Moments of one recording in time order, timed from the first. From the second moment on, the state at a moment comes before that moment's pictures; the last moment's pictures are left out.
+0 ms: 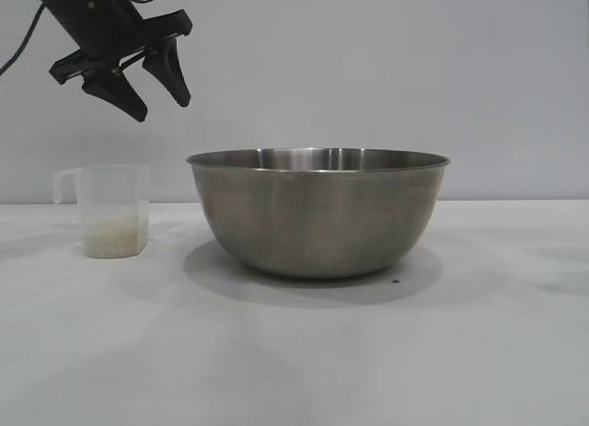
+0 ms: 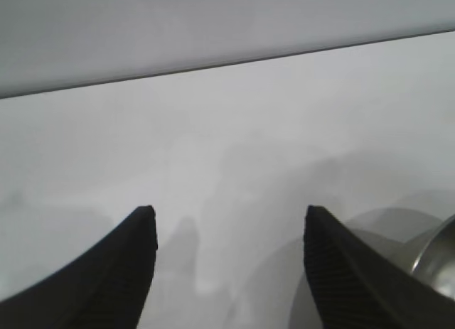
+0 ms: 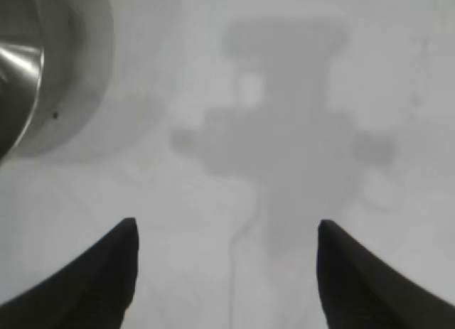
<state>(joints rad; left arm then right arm) -0.15 2.06 -1.60 -0.66 0.51 0.49 0.07 1.20 -1.02 0.15 1.23 -0.12</state>
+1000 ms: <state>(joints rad) -0.15 2.06 -1.60 -0.66 0.52 0.49 0.07 0.02 -0.49 0.12 1.15 -0.11</state>
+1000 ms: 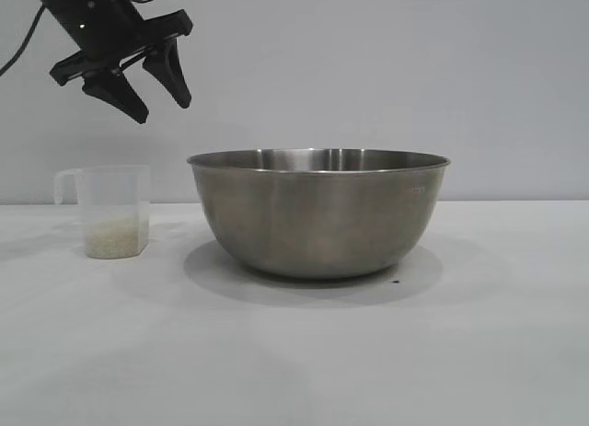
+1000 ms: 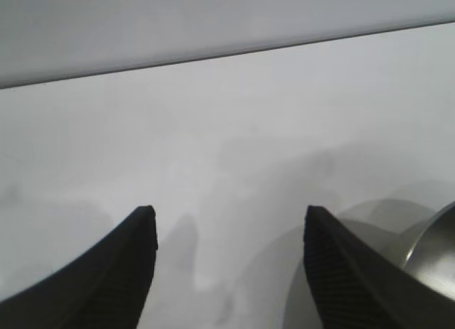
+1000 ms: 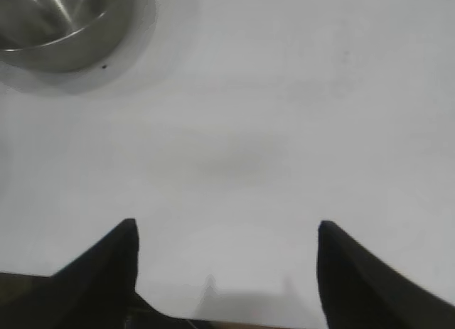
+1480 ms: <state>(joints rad) -0.15 2.06 -1.60 -0.66 0.54 0.49 0.07 -0.02 -0.49 0.12 1.15 -0.11</state>
